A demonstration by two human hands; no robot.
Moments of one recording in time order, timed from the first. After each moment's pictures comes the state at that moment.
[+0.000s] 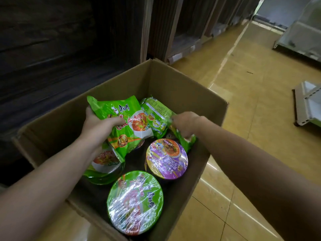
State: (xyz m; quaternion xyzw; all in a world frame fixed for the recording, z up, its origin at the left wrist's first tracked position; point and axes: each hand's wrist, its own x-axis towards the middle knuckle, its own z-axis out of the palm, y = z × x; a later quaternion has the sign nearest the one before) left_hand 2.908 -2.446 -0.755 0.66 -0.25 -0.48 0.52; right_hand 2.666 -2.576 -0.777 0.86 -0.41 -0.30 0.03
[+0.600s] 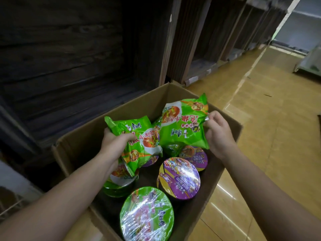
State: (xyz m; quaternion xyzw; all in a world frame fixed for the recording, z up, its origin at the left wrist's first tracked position) left_hand 2.916 -2.441 -0.760 0.66 -0.19 -0.48 0.54; right_hand 2.662 -2.521 -0.722 0.48 -0.35 0.52 -0.61
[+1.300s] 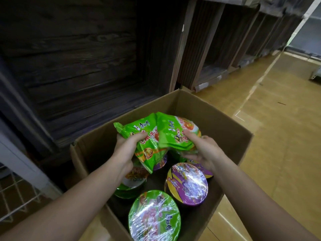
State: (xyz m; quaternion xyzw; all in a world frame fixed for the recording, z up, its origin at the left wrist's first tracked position) left_hand 2.909 -2.437 -0.759 0.57 -0.14 -0.52 0.61; right_hand 2.707 -2.499 -0.720 0.40 -0.57 0.33 -0.64
